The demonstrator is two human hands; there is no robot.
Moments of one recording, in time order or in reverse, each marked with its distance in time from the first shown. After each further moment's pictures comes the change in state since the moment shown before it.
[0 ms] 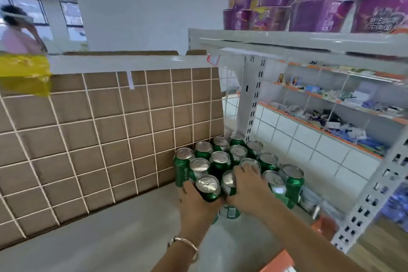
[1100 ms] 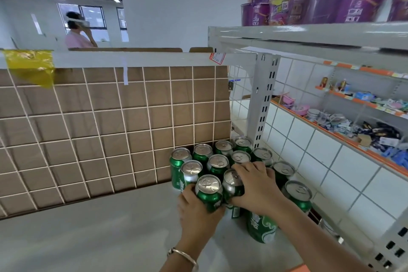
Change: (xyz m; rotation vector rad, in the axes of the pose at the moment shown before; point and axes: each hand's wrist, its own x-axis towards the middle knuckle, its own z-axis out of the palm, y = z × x) left_hand -0.001 0.015 0.064 0.071 0.176 -0.041; right_hand 0.056 0.074 -0.002 0.003 0.009 -0.317
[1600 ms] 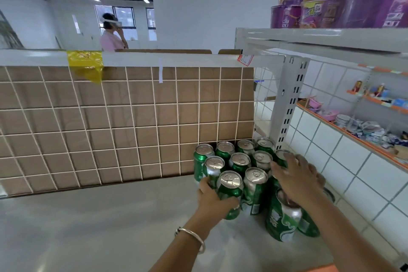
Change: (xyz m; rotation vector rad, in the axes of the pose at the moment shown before) left_hand -0.003 0.008 -0.036 -0.324 -0.226 -0.161; right_hand -0.005 0.020 -0.017 0.160 0.101 0.367
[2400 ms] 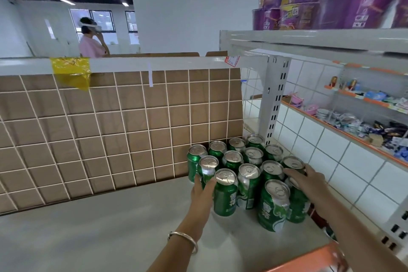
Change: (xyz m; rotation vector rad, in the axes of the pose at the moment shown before) left_hand 0.006 -0.009 -0.013 -0.274 -0.094 0.034; right_hand -0.008 0.053 0.010 0.742 -0.028 0.342
